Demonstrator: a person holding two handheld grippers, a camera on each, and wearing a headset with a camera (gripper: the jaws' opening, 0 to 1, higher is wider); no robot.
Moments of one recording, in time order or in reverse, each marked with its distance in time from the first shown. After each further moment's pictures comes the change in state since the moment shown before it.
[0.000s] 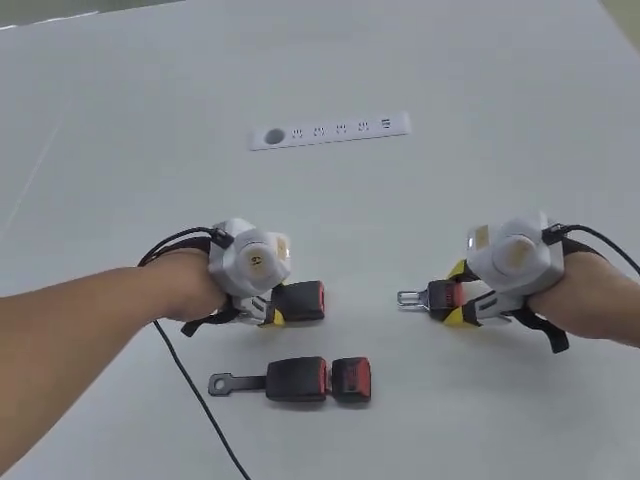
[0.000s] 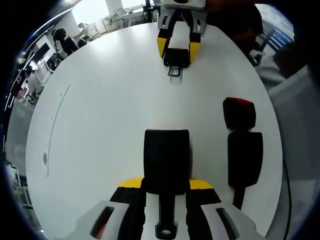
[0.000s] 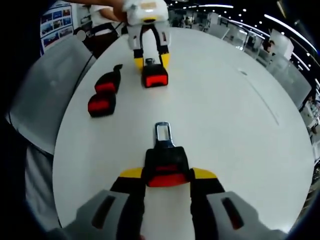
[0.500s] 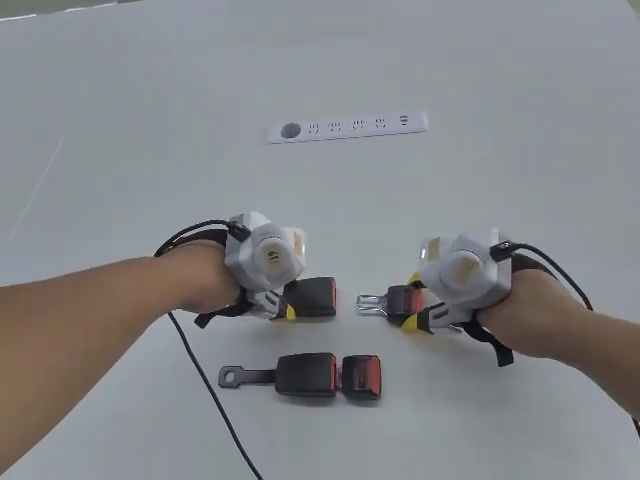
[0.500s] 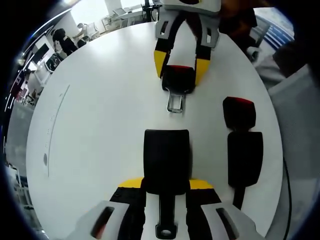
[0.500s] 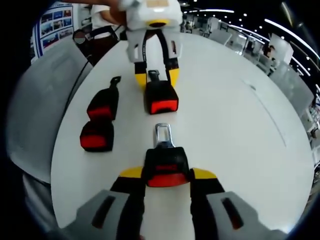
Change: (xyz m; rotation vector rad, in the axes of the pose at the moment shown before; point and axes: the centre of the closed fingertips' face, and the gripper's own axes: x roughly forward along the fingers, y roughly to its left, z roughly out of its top) left arm 0.000 -0.001 -0.001 0.005 0.006 0.003; right arm 0.039 0.015 0.055 -0.012 -0.041 -0.017
